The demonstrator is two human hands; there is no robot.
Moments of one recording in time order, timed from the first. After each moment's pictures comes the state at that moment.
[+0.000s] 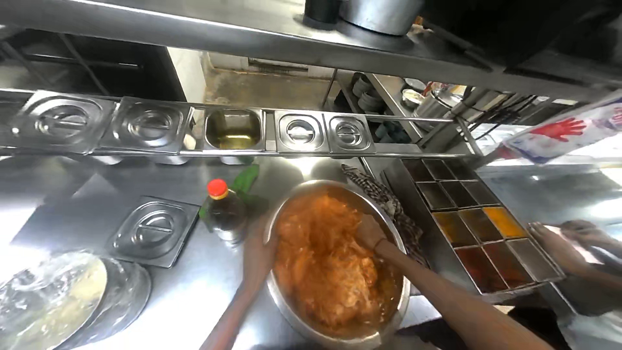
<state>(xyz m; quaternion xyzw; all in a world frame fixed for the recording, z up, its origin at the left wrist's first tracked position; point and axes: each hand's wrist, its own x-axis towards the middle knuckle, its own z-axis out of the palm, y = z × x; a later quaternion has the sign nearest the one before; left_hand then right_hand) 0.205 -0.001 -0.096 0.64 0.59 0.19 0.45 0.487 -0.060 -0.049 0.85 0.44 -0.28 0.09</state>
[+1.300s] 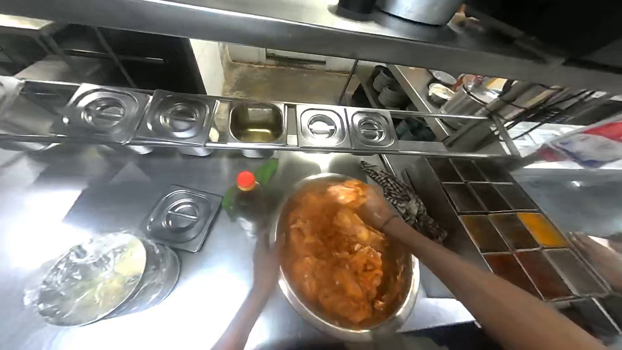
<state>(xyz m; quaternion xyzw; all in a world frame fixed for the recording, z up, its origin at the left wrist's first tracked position) 0.177 -0.023 -0.115 0.47 0.59 0.33 0.56 0.431 -0.018 0.028 0.76 0.60 -0.21 -0.10</state>
